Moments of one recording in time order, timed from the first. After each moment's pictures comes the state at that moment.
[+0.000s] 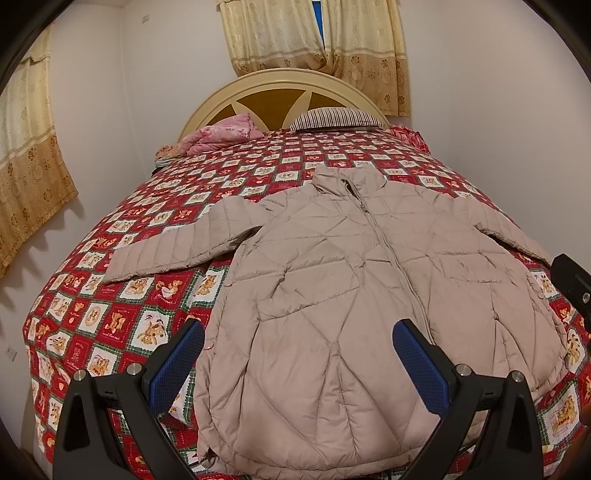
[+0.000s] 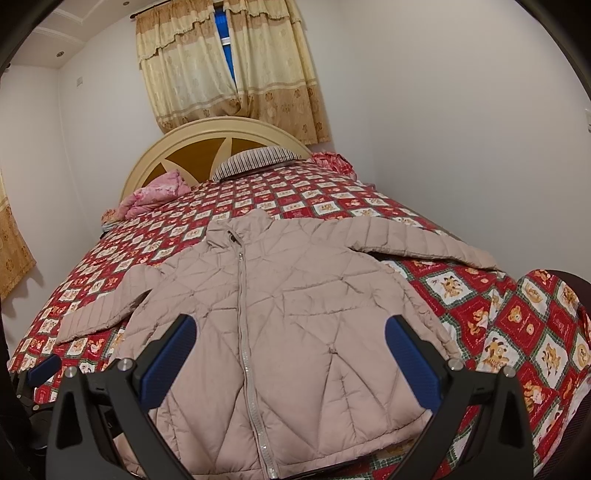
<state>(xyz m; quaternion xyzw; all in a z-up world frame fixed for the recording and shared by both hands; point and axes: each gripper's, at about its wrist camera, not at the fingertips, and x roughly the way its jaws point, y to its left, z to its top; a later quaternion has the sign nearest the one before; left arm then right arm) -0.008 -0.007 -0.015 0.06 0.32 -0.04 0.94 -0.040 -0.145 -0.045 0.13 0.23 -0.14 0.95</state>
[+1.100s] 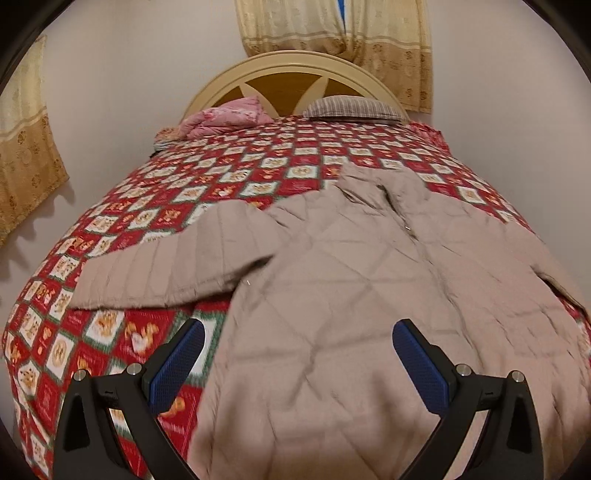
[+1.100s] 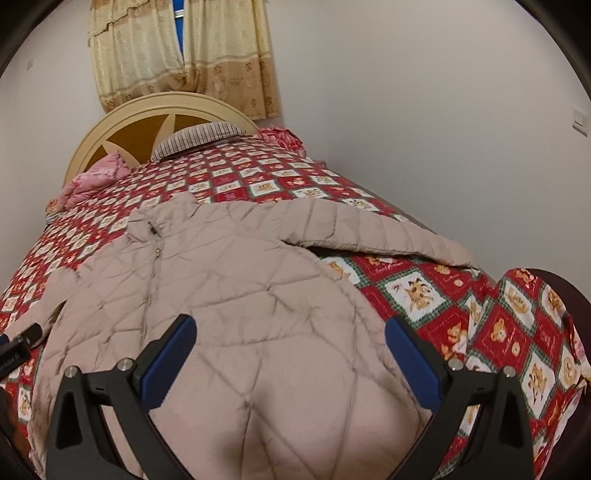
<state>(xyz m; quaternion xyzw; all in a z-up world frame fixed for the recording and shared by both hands) 0.157 0.016 -0.040 0.04 0.35 -0.03 0.94 0.033 -0.233 -0.071 0.13 0.30 -0.23 0.92</state>
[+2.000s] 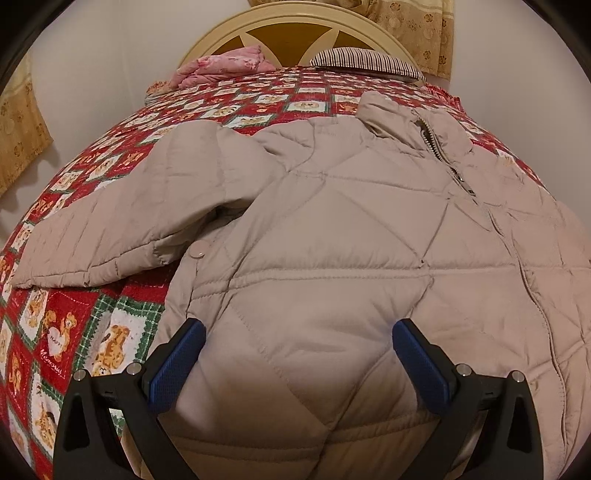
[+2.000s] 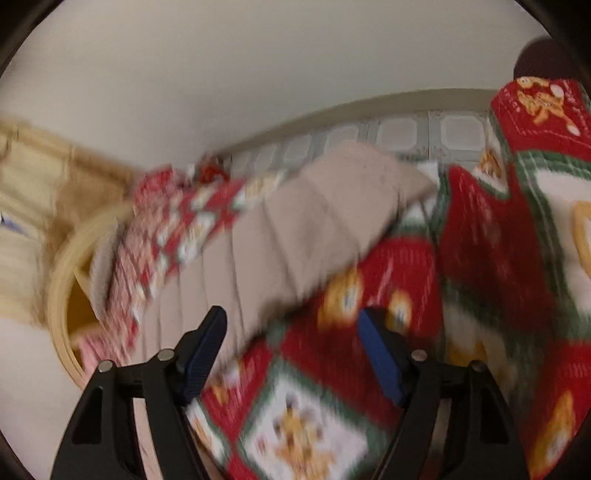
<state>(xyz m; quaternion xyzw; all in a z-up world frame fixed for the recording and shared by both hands) 0.244 0.012 -0.140 0.02 0.43 -0.03 0.90 0.035 -0.544 -0.188 0.56 0.22 -0.32 0.73</state>
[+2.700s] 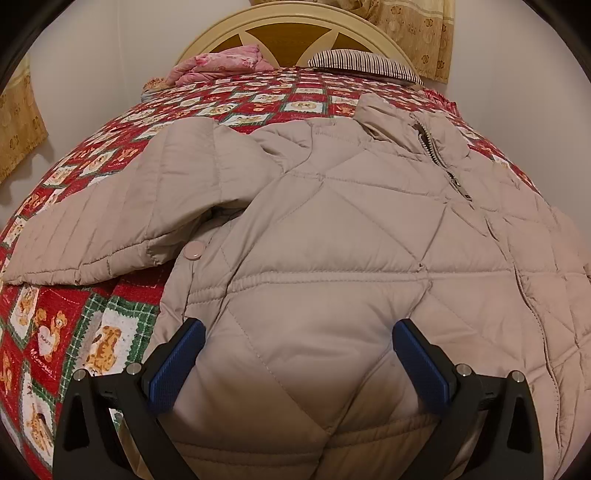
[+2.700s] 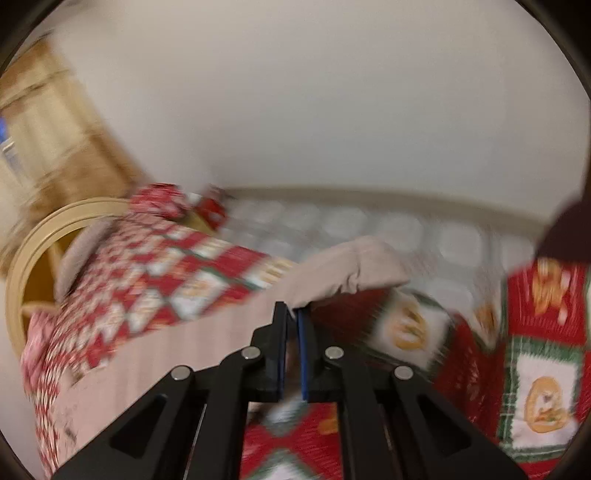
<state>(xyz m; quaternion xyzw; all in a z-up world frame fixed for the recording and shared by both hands) 0.249 0.016 -0.142 0.00 0.43 -0.04 0.90 0.060 -0.540 -0.087 0.35 0.21 -0.37 0.83</state>
